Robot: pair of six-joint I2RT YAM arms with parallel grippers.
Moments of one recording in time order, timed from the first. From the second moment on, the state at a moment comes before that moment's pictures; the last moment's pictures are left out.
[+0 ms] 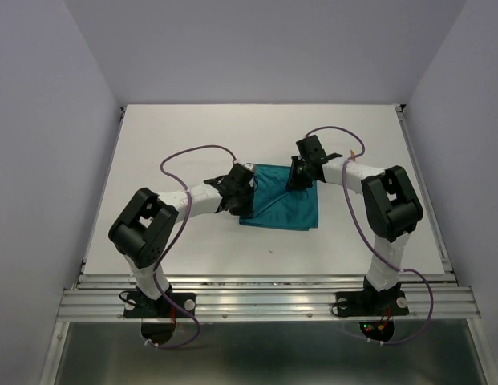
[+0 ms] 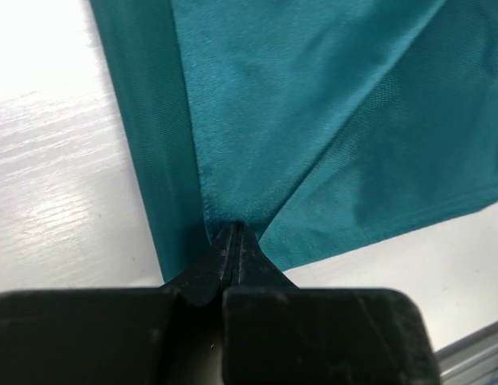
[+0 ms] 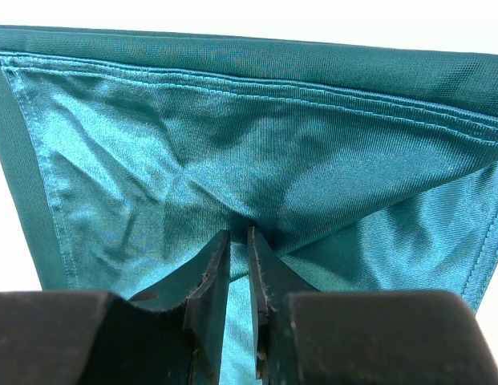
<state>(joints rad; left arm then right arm) -0.69 1.72 1.00 -0.27 0.05 -0.55 0.41 1.93 1.25 -0.30 -0.06 0.57</state>
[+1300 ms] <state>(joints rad) -0.69 1.71 0.98 -0.28 -0.01 -0.56 0.33 1.97 1.33 -0.32 0.12 0.53</state>
